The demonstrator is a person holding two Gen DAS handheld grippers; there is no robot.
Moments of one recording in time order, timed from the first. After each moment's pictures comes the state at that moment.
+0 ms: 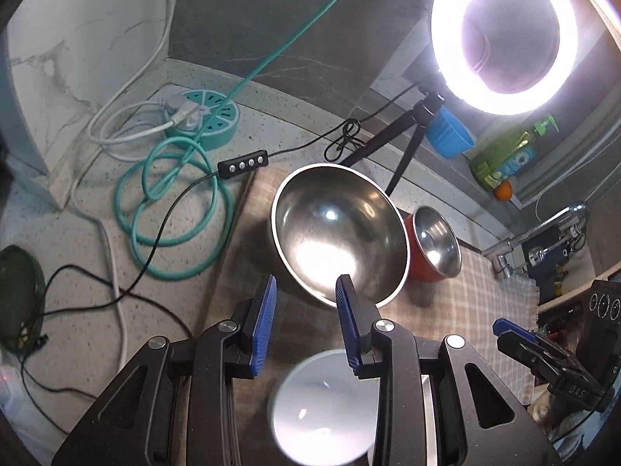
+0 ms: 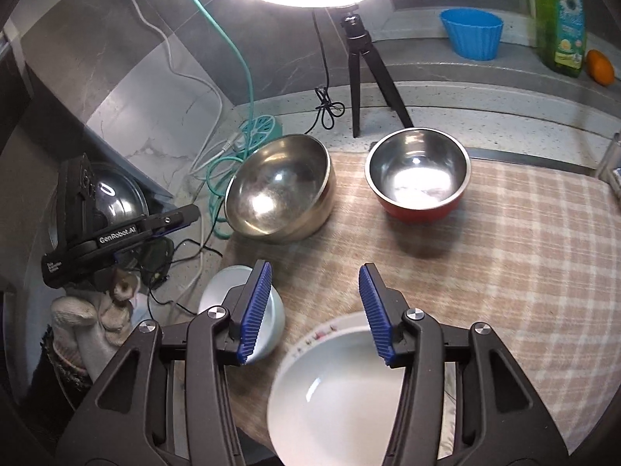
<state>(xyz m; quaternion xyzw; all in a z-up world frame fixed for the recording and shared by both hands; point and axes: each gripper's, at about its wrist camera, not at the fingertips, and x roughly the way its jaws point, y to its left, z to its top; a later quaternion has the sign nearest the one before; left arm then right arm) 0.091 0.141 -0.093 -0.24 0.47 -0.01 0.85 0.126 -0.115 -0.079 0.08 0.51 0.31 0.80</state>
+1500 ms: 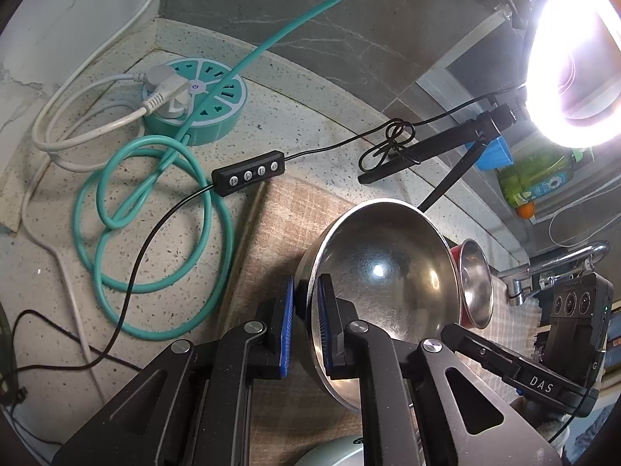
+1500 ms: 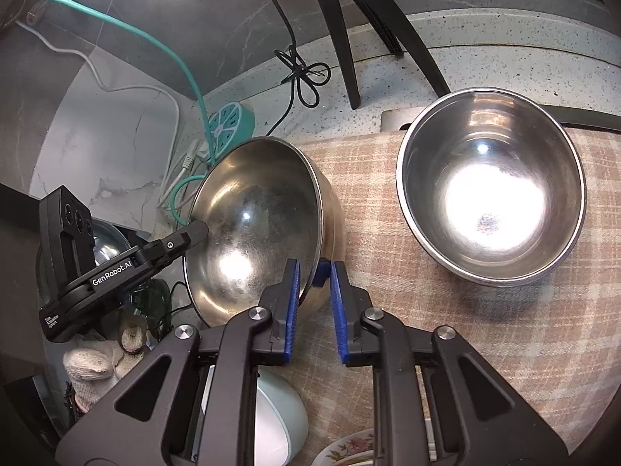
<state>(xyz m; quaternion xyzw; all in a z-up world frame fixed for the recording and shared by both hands) 0.167 0.171 -0.142 -0.27 0.51 -0.02 0.81 0.211 -0.055 -0.156 0.14 0.59 0.28 0.75</state>
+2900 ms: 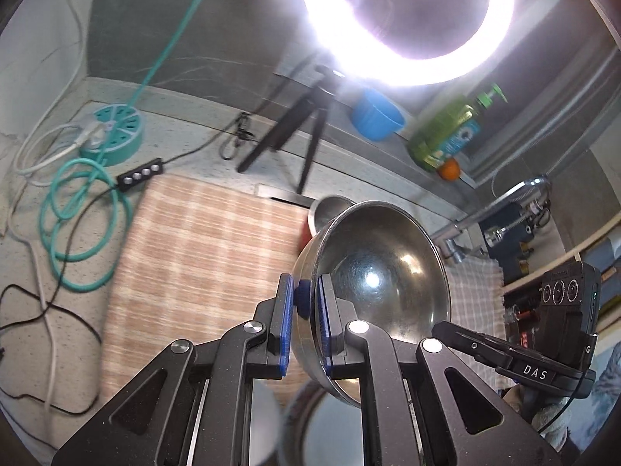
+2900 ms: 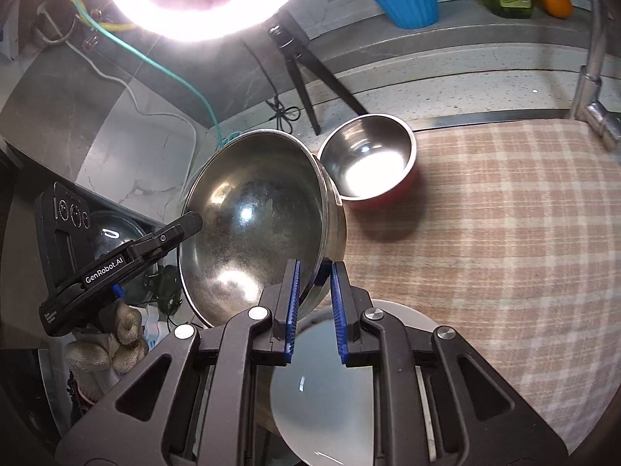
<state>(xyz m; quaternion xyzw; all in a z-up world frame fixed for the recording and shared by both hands) 0.112 0.058 -0.064 -0.23 0.46 -0.11 0.85 0.132 -0.189 -0.083 0.16 0.53 0.26 0.79</state>
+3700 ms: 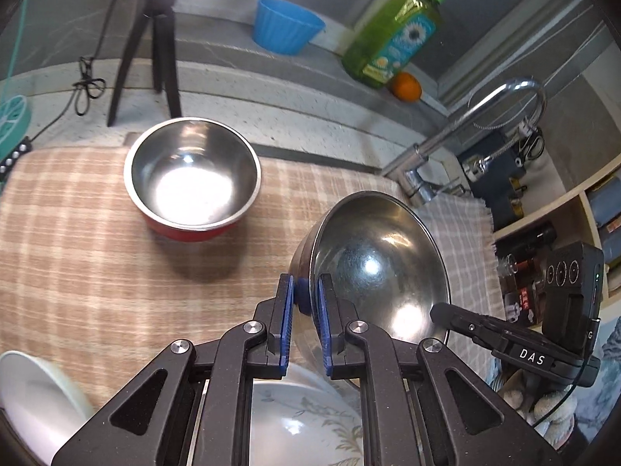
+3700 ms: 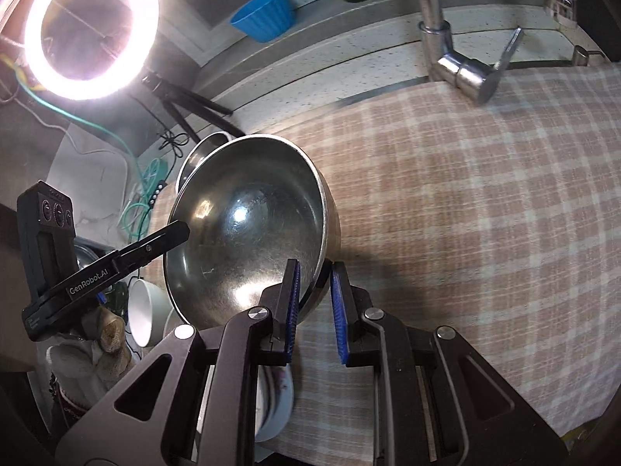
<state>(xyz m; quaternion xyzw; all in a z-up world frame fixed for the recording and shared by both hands) 0.148 -0.097 -0.106 -0.17 0.52 -0.18 0.82 0.139 -0.339 -0.120 0.18 0.56 0.17 0.79</state>
